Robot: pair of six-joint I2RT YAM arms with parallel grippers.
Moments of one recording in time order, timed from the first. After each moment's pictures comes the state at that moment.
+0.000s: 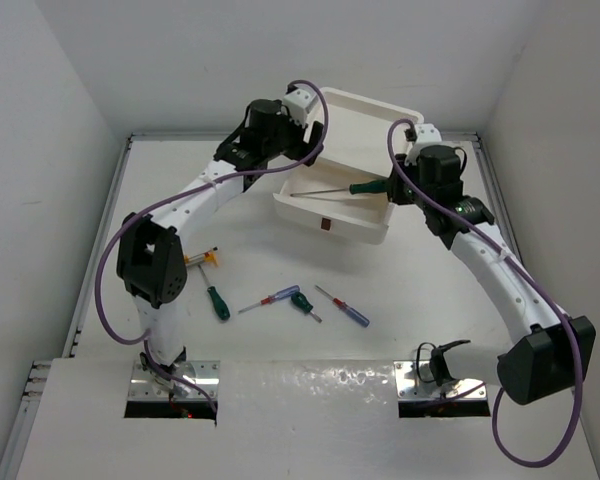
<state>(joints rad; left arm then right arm) -0.49 1.89 1.71 -0.14 0.16 0.07 0.28 1.26 1.10 -0.31 0.04 0.19</state>
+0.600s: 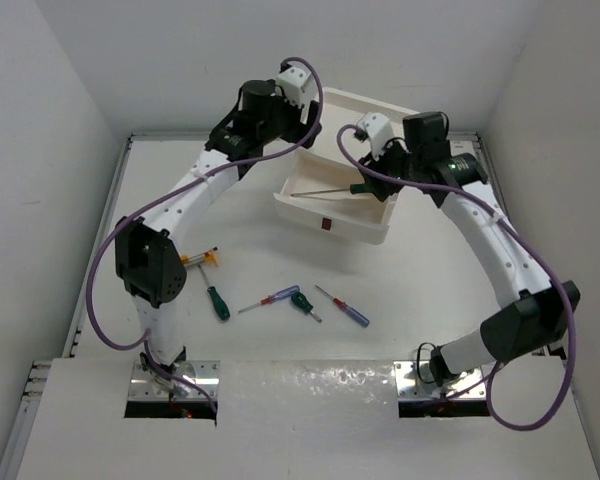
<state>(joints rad) -0.47 1.89 1.87 -0.23 0.12 0.06 0.31 1.46 1.51 -0.71 -0.22 -0.45</state>
